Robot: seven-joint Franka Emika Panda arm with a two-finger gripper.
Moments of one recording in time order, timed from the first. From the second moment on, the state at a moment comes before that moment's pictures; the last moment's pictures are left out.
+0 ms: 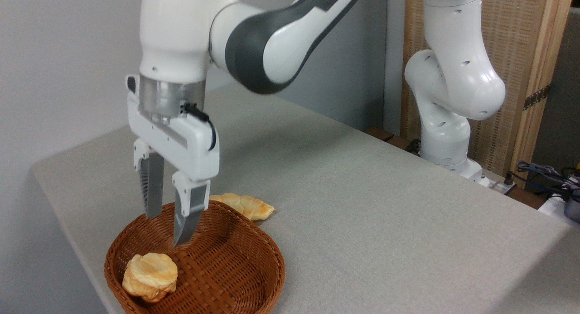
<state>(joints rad) -0.25 0.13 0.17 -1.81 -0.07 2.27 0.66</state>
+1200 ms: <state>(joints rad) -0.25 0.28 0.17 -1.81 -0.07 2.44 0.66</state>
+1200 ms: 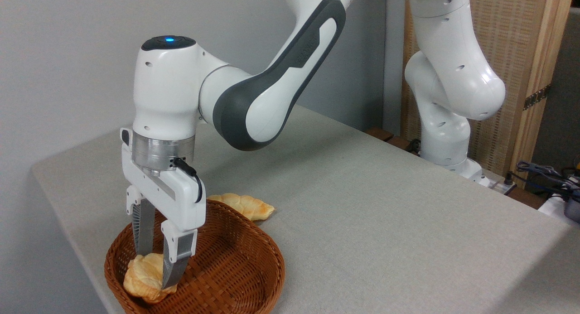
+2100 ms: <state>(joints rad) -0.25 0.30 0.17 -1.80 -0.07 2.44 0.66</state>
